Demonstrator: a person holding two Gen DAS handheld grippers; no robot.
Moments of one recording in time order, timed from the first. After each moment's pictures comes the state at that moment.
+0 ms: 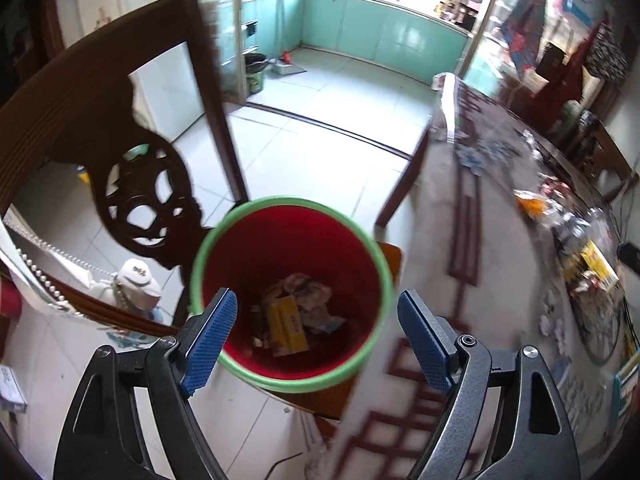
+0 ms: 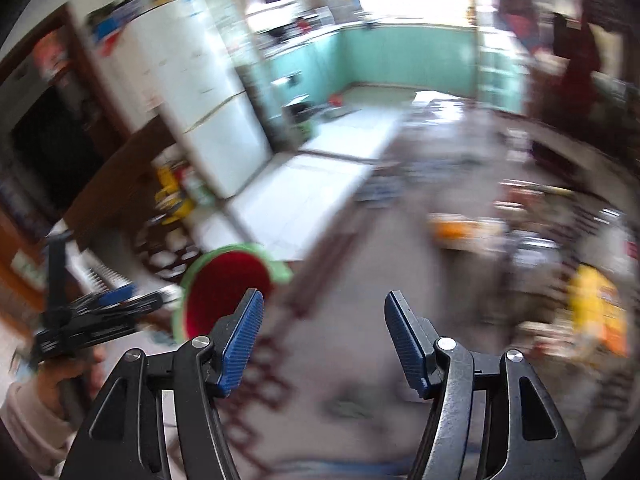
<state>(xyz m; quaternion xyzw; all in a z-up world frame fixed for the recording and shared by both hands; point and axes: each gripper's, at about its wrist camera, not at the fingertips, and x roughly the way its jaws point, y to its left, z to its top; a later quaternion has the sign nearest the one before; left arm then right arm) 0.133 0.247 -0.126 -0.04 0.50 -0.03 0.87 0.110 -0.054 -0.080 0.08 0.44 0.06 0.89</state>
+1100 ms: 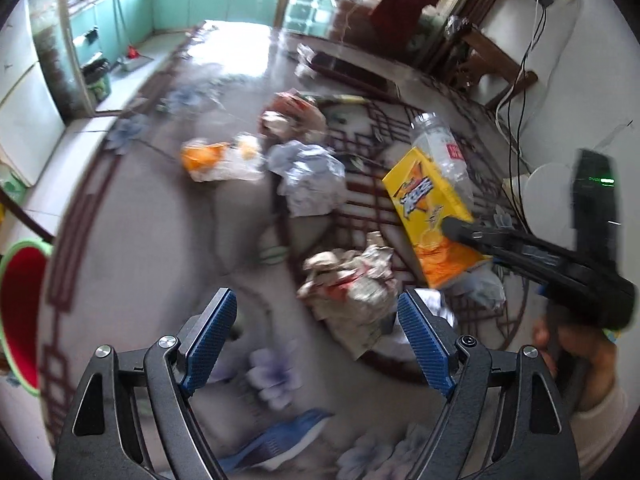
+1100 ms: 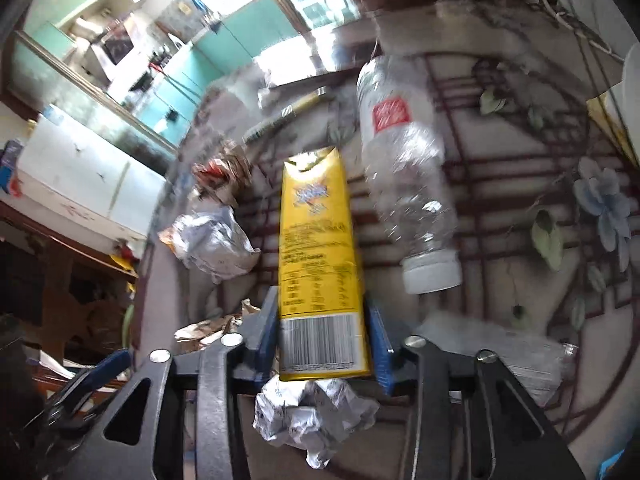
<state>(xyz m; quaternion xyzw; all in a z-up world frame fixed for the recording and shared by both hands) 0.134 -0.090 -0.128 -0.01 0.54 -0.23 0.81 0.100 -0.331 -0.178 0.29 0.48 -0.03 0.83</state>
